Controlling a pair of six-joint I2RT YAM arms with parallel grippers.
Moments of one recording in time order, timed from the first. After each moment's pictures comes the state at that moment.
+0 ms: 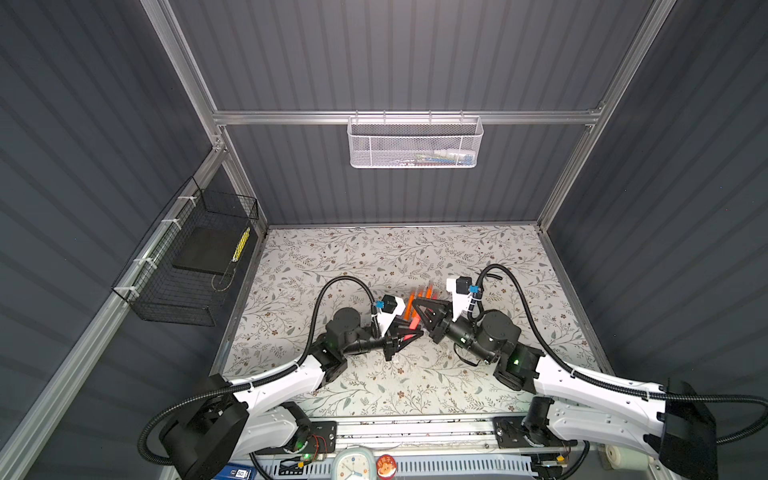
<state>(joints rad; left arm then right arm) -0.75 1.19 0.45 0.67 0.70 -0.25 0.98 1.02 0.54 0.53 0.05 0.49</state>
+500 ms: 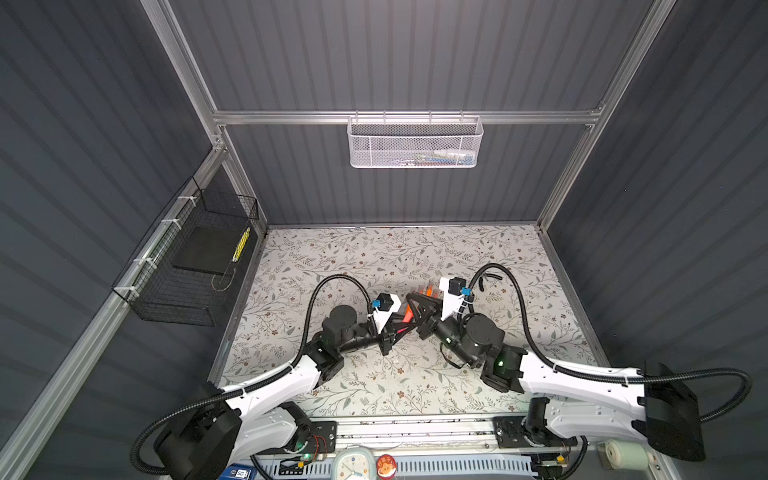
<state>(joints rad) -0.74 1.12 0.46 0.53 0.49 -0.09 1.11 1.19 0.62 0.60 0.39 0.52</state>
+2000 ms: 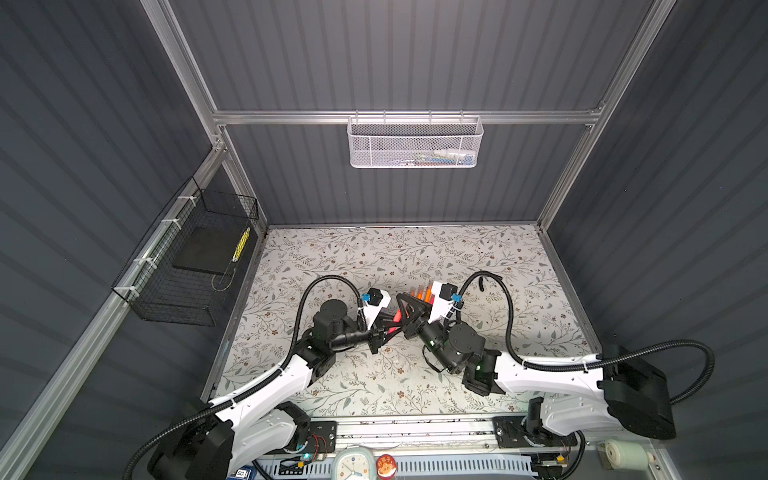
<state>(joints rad) -0.61 1.07 0.47 0.40 0.67 -0.17 1.18 1.33 0.64 0.78 0.53 0.61</state>
